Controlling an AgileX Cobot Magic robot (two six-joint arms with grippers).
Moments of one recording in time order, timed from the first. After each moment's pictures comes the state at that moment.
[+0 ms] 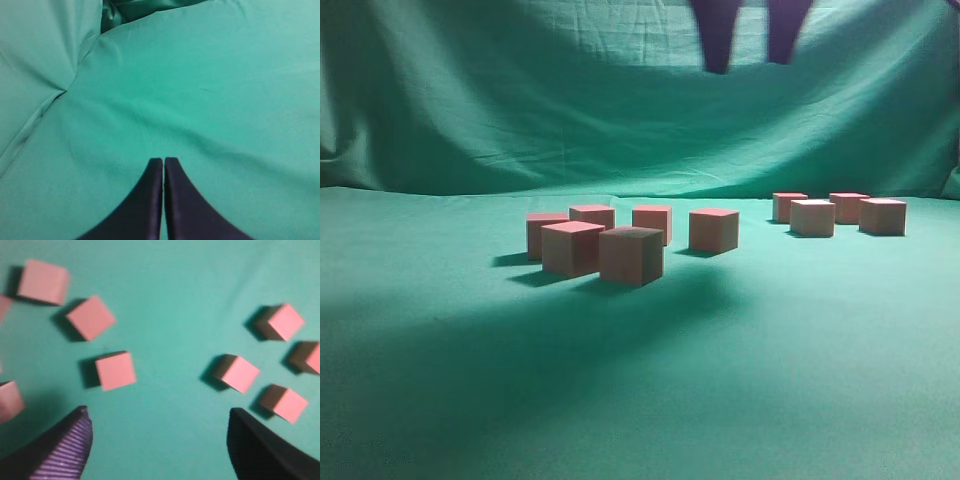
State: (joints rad) left arm 0.07 -0.02 0.02 0.41 0.37 -0.08; right arm 0.53 1.94 -1.80 -0.12 1.23 -0.17
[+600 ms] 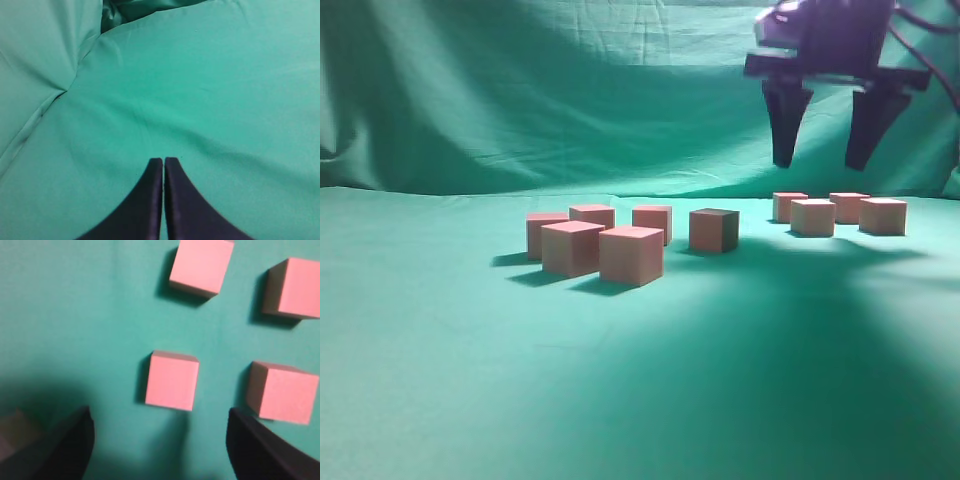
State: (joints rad) left arm 0.07 -0.02 0.02 0.41 0.37 -0.08; right arm 0.25 2.11 -1.81 0.09 1.13 -0.04
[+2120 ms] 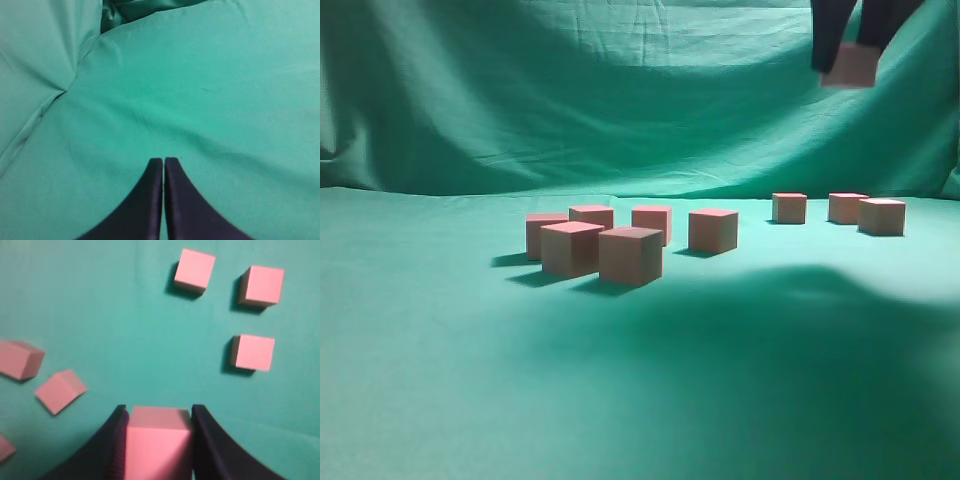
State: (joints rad) left arm 0.07 -0.02 0.02 0.41 0.37 -0.08; right arm 0.26 1.88 -1.71 0.11 1.17 -0.03
